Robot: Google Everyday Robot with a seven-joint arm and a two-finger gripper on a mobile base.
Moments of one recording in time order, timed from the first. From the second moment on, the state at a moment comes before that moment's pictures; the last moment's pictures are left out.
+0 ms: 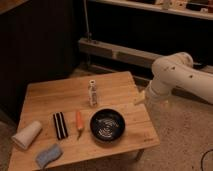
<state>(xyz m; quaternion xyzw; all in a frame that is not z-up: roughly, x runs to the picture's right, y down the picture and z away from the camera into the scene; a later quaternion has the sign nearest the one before) 0.207 0.101 0.660 -0.20 0.21 0.73 0.62</state>
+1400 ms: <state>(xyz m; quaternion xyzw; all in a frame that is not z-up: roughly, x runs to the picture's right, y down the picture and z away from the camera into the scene) -0.044 0.228 0.555 -0.32 0.13 0.48 0.81</state>
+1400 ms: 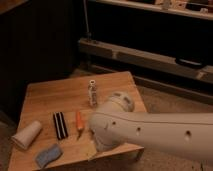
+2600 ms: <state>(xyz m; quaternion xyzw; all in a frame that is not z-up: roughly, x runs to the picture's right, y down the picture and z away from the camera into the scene) -0.167 0.126 0.601 -0.27 0.08 0.42 0.87</state>
